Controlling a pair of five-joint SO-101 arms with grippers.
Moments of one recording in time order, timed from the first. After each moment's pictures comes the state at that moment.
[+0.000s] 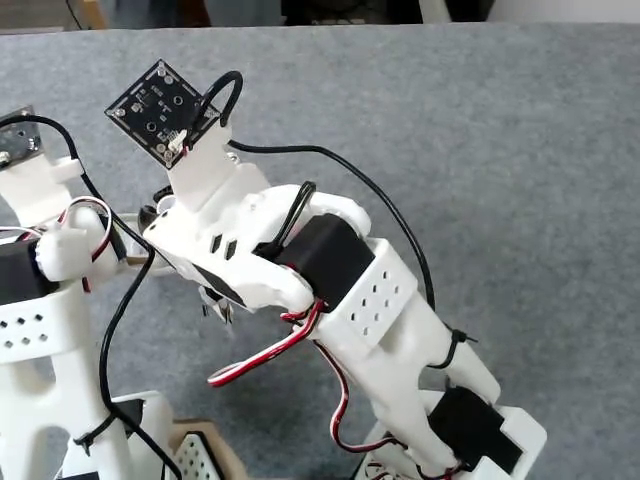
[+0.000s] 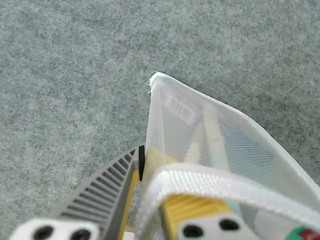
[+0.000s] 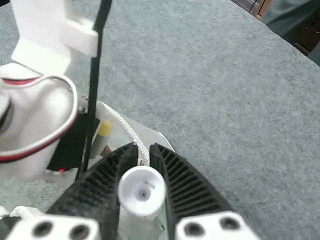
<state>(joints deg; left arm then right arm) -16.9 -41.4 12.5 99.2 12.6 -51.3 -13.2 -17.4 78.4 1.4</state>
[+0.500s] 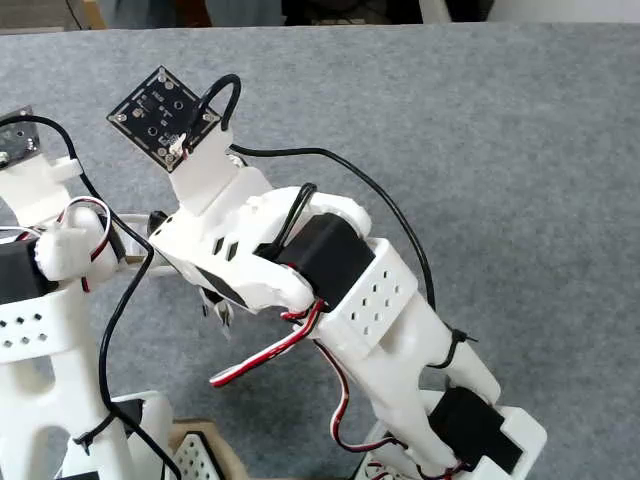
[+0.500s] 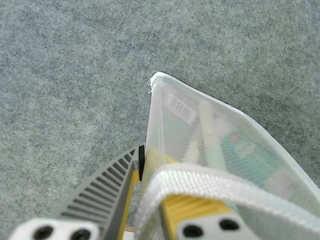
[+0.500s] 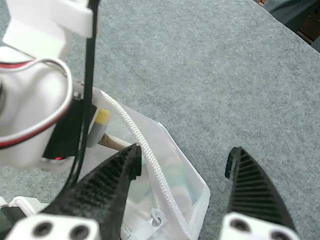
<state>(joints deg) -17.1 -41.4 12.6 99.2 12.6 -51.3 -13.2 -17.4 80.1 1.4</state>
